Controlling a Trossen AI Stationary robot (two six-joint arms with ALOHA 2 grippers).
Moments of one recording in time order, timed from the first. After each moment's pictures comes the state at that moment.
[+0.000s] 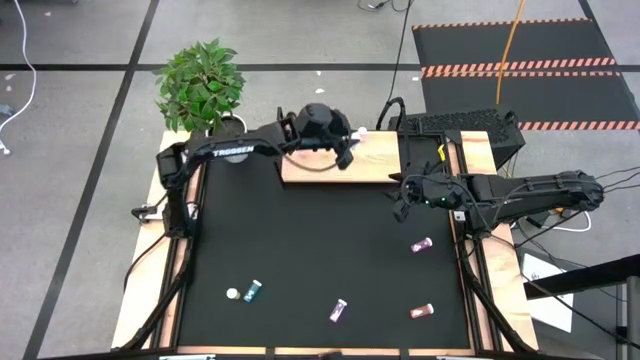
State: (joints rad) left arm 0.37 1.90 1.62 -0.14 0.01 0.02; right arm 0.03 0.87 0.71 -0.41 0.47 0.36
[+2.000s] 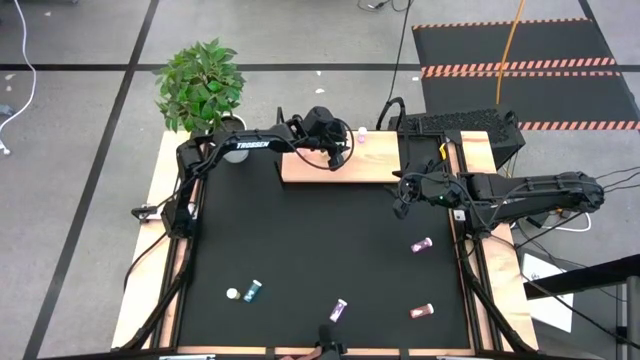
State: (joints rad) left arm 0.50 2.09 1.54 -0.06 0.15 0.23; right arm 0.01 0.87 0.71 -0.47 0.50 0.35
